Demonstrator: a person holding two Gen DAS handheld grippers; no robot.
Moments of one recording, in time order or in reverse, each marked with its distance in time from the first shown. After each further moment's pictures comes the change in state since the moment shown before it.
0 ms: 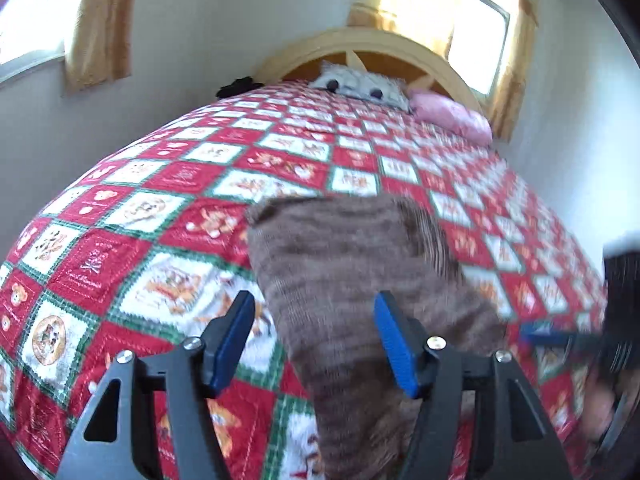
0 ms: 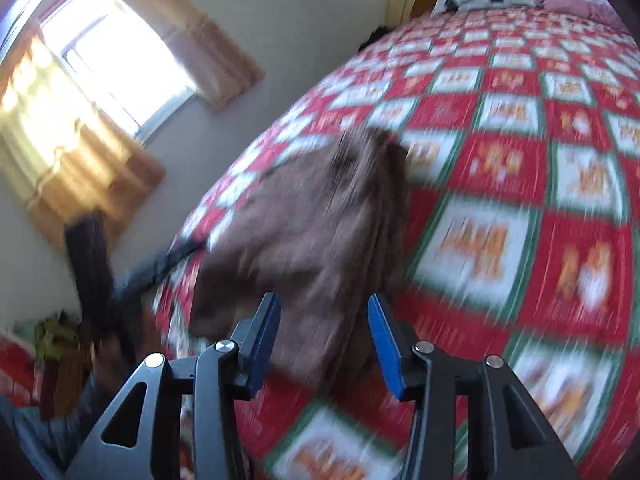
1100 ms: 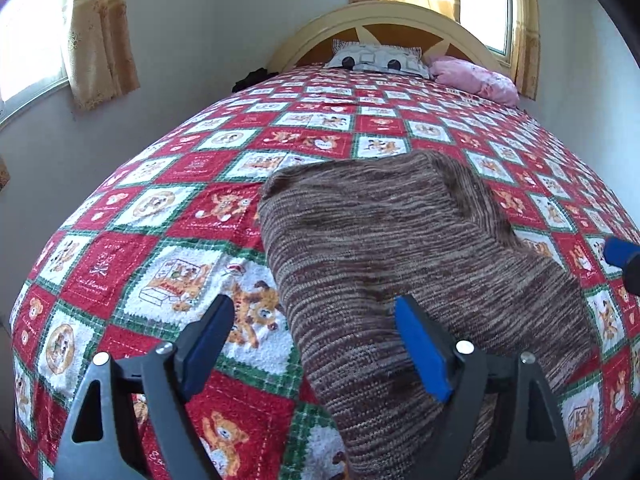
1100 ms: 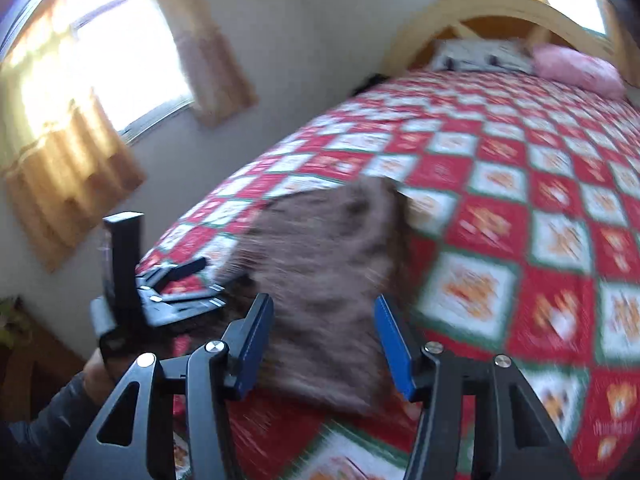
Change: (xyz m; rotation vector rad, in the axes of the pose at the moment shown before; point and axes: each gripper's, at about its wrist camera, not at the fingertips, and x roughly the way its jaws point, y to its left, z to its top) left arm 0.041 -0.021 -0.020 0.145 0.071 0.186; right arm -0.016 0.064 0.024 -0.168 -0.171 -0.098
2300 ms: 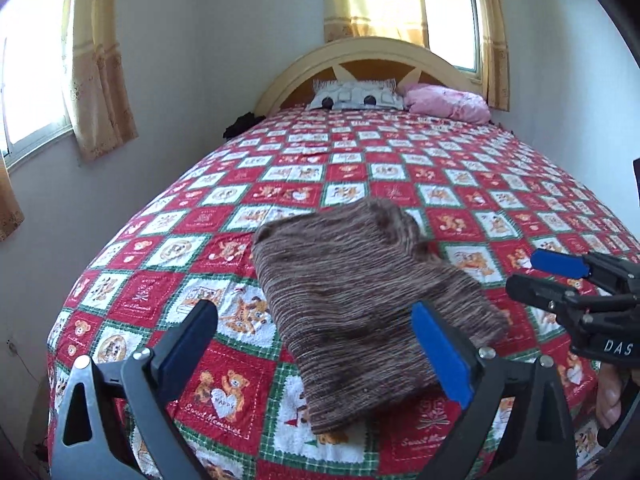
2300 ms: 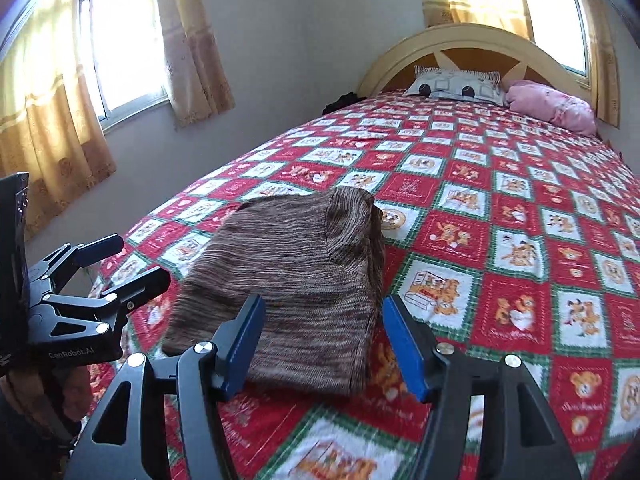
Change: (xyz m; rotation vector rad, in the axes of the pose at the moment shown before) left arm -0.106 -0.031 -0.005 0.079 -0.148 -0.009; right arm -0.046 0.021 -0.031 -0.033 -0.086 -0.250
